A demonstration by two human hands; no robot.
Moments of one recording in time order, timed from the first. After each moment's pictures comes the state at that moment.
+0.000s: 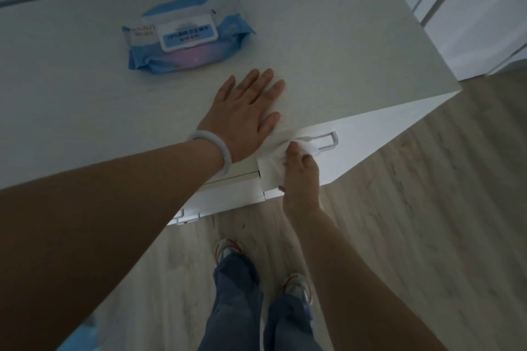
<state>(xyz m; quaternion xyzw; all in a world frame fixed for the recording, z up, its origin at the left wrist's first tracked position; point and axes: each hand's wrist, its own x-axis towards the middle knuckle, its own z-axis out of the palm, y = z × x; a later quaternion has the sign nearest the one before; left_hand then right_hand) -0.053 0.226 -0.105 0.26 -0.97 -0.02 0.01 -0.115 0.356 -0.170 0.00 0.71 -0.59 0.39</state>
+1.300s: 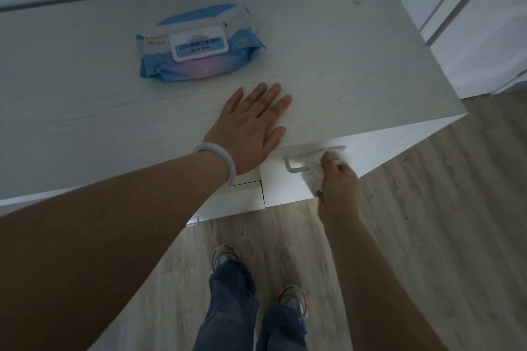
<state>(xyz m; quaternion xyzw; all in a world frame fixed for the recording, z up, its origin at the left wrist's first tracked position) -0.052 0.226 -0.107 0.26 -0.97 -0.01 0.01 -0.163 0.374 -0.151 0.03 0.68 -0.63 0.37</state>
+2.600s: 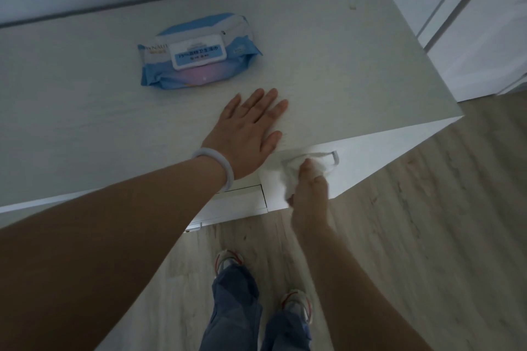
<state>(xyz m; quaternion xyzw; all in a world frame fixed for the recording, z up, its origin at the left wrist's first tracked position) -0.053 0.227 -0.106 0.27 -0.96 0.00 0.01 -0.126 0.362 -0.153 0.03 0.67 -0.62 0.41</state>
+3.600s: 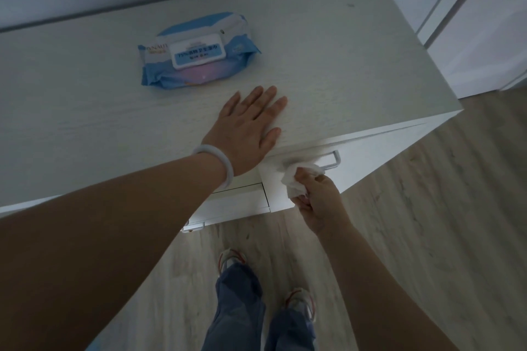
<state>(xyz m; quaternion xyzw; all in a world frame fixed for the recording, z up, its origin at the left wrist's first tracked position) -0.052 0.227 -0.106 0.26 -0.97 0.00 0.00 -0.148 0.384 -0.156 0.04 0.52 -0.65 0.55</state>
